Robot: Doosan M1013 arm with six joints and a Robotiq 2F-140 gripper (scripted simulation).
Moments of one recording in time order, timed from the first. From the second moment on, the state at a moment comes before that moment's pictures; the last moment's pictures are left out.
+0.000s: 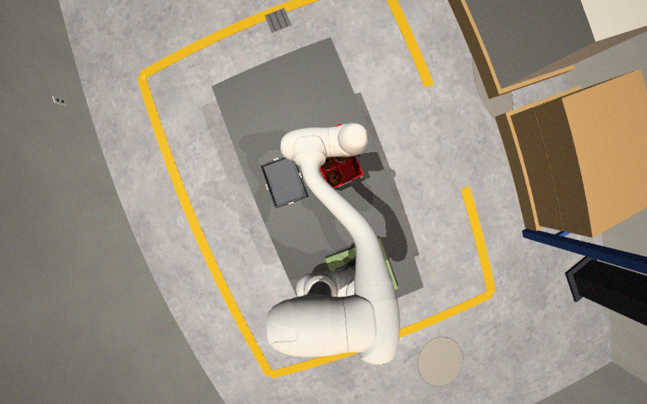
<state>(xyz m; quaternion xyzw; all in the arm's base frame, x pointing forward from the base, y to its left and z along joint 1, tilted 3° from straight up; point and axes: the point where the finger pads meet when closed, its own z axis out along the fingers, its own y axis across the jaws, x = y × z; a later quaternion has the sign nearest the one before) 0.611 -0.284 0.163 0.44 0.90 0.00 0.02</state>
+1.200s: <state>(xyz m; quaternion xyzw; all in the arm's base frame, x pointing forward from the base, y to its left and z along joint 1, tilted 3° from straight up) 0.611 -0.284 0.163 0.44 0.90 0.00 0.02</state>
